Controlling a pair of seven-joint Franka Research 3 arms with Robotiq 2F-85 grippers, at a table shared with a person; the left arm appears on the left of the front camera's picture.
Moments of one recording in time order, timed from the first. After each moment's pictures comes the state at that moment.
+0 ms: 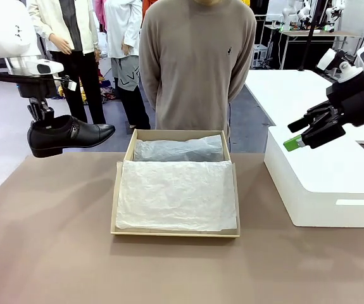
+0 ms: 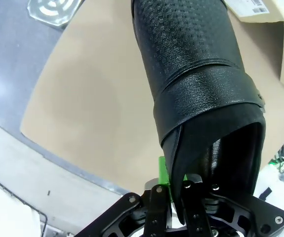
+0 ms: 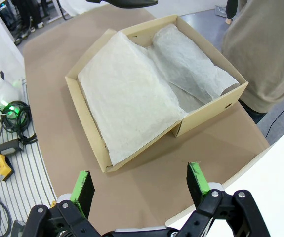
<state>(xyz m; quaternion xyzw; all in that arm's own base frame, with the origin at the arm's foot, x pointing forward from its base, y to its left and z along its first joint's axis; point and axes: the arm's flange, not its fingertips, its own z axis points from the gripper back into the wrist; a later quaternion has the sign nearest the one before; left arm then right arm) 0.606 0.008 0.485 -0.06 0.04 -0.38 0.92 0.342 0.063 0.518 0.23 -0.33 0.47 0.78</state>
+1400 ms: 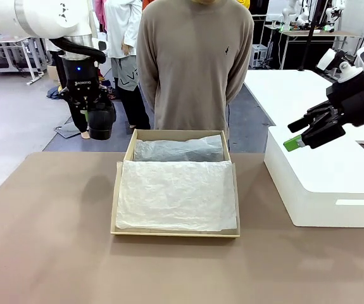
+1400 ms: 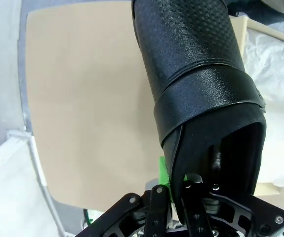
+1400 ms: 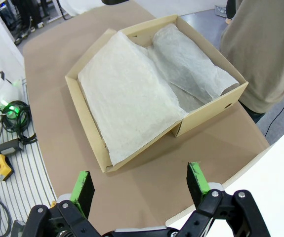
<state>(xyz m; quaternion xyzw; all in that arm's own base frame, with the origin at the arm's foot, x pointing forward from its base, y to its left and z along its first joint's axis) 0.575 -0.146 0.545 0.01 -0.01 0.12 0.99 0.342 0.063 0.518 0.23 -0.33 0.47 0.78</state>
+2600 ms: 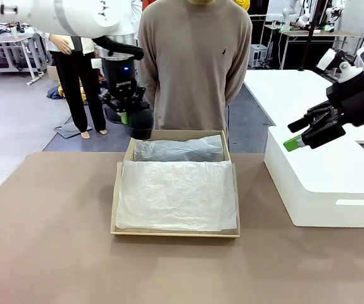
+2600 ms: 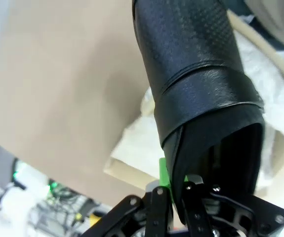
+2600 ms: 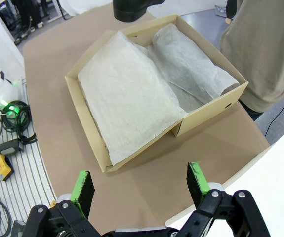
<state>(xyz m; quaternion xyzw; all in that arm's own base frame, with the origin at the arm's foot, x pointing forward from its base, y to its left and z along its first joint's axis) 0.547 -0.274 0.552 -0.01 -0.01 0.34 0.94 0.342 0.063 0.518 0.23 -0.33 0.47 0.78</state>
